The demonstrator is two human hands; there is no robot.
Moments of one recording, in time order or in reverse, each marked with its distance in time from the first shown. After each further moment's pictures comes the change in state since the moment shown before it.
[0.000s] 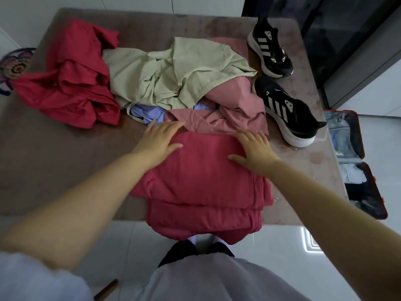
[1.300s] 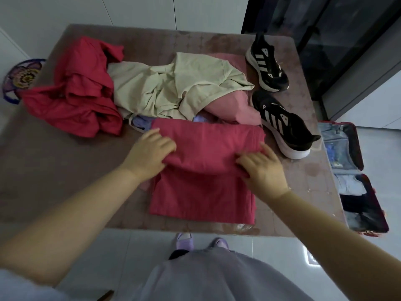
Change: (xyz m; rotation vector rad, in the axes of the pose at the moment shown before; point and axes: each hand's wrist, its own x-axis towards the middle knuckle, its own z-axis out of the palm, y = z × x) left_hand -0.015 0.006 -0.031 0.246 0.157 0.281; right_hand -0.036 -0.002 -0.005 -0.151 0.575 -0.297
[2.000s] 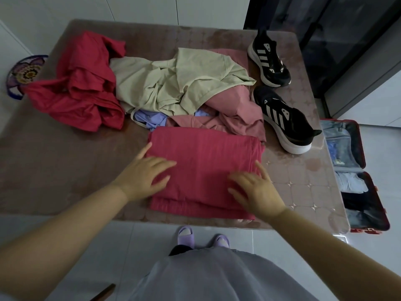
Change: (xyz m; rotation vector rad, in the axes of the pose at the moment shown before) left_hand -0.060 0.016 0.019 -0.153 -0.052 0.006; right_hand -0.048 -0.027 0.009 0.171 -0.178 0.014
